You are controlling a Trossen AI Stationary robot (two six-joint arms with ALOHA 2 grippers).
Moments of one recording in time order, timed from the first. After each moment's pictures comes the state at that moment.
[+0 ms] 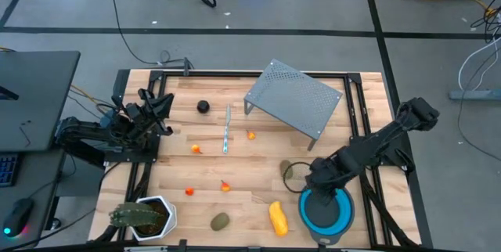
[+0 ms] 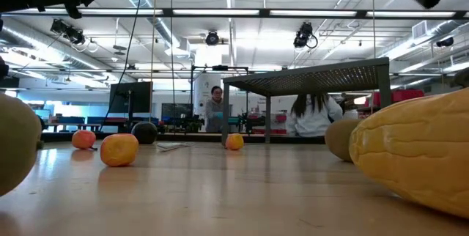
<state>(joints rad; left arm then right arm) -0.10 0.10 0.07 0.70 -0.61 0.35 0.57 1.46 1.16 -1.23 -0.24 1.30</state>
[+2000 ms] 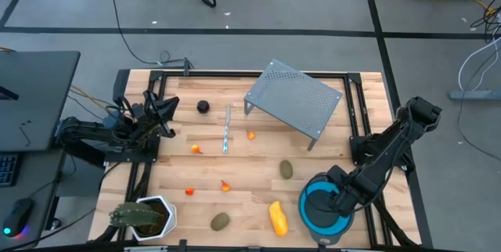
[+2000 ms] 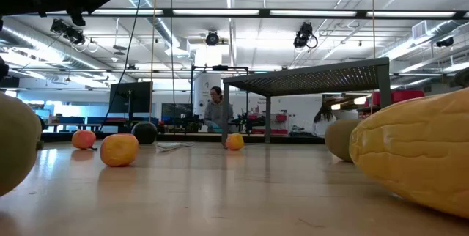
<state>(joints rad) -0.10 0.10 0.07 0.58 -0.61 0.26 0.87 1.45 0.91 -1.06 -0.04 1.70</state>
